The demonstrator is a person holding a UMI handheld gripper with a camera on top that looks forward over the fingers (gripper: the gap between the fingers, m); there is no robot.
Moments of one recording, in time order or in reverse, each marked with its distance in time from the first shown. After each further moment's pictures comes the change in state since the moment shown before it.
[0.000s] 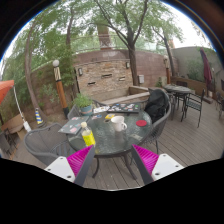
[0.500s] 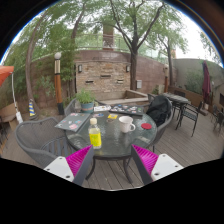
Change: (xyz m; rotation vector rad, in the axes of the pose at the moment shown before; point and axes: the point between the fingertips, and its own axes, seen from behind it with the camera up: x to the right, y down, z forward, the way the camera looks) arm -0.087 0.027 0.061 0.028 0.096 -0.116
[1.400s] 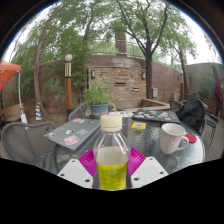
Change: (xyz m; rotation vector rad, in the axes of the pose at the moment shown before) arm -0.112 0.000 0.313 0.130 -0.153 -0.031
